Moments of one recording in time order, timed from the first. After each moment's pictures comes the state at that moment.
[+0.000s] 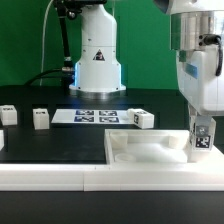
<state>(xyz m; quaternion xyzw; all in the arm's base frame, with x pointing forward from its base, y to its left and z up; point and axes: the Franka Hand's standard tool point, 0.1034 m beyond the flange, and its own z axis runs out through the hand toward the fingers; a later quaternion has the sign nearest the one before) 0.623 0.114 0.071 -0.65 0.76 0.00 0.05</state>
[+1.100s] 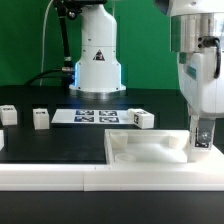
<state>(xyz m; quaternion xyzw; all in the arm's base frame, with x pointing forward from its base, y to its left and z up) 0.622 0.116 0.069 -0.65 0.76 0.00 0.05</state>
